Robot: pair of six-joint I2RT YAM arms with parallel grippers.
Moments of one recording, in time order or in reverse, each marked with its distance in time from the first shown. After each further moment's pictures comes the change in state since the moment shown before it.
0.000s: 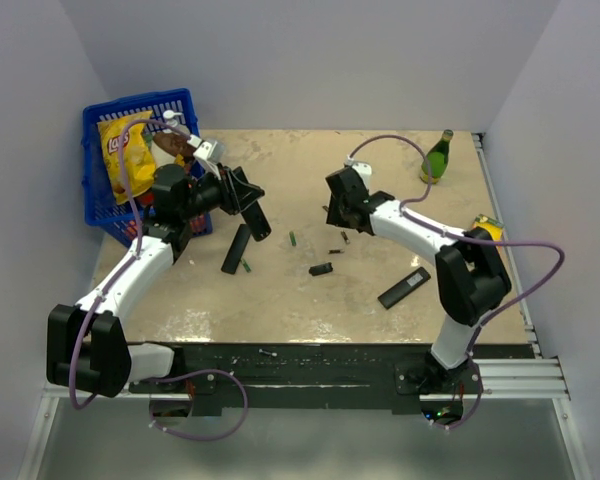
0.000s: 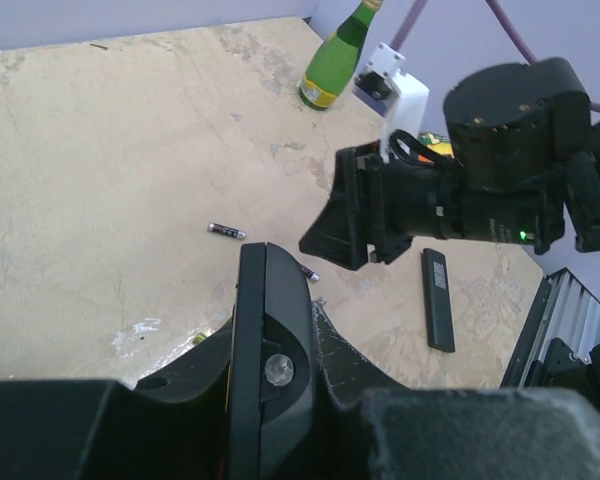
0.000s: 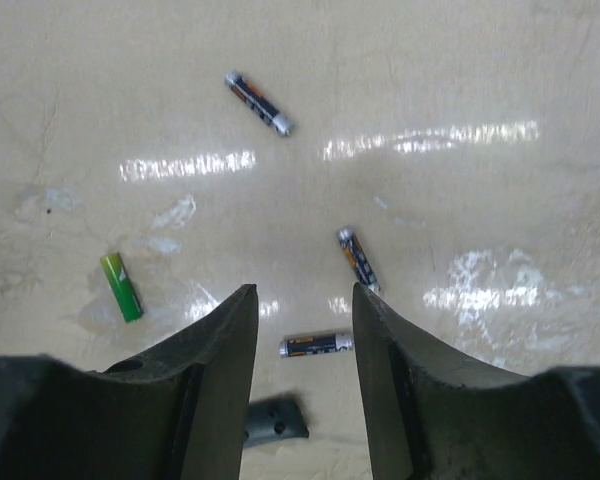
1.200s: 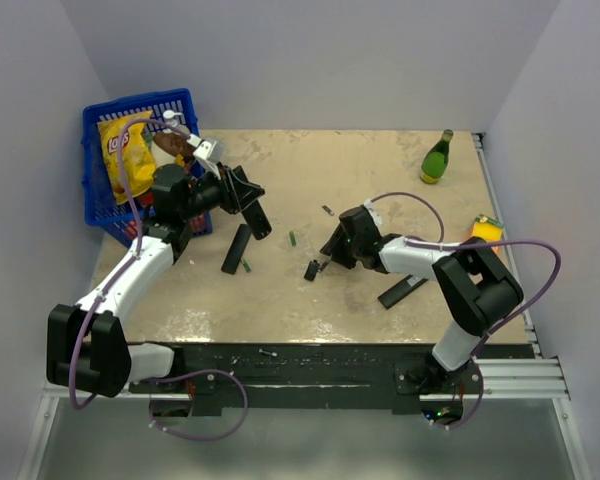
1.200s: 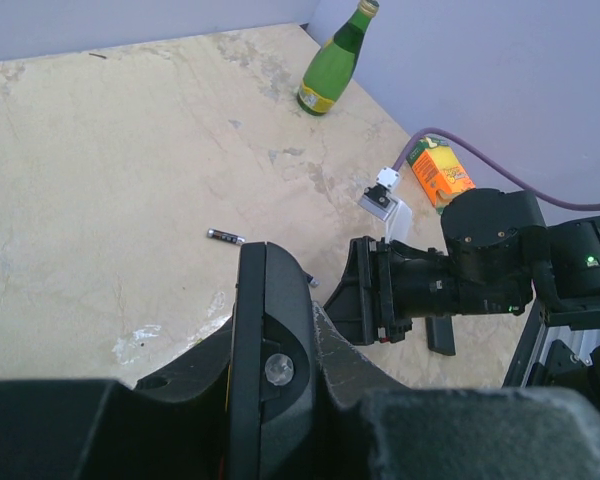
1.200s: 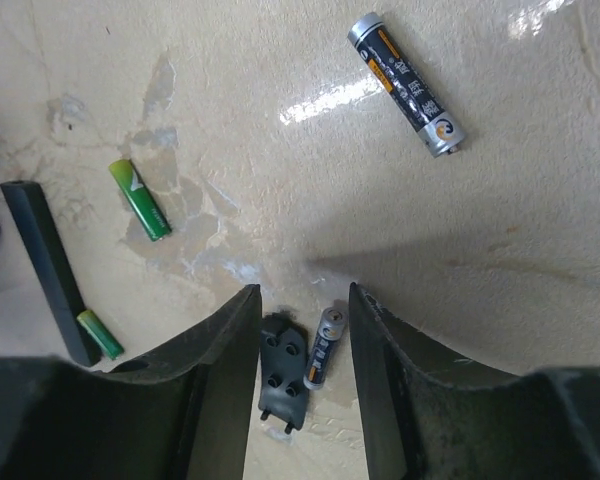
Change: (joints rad) left arm -0.002 0.000 -0.001 0.021 0.002 -0.002; right arm 0.006 -0.117 -0.497 0.435 -0.303 0.496
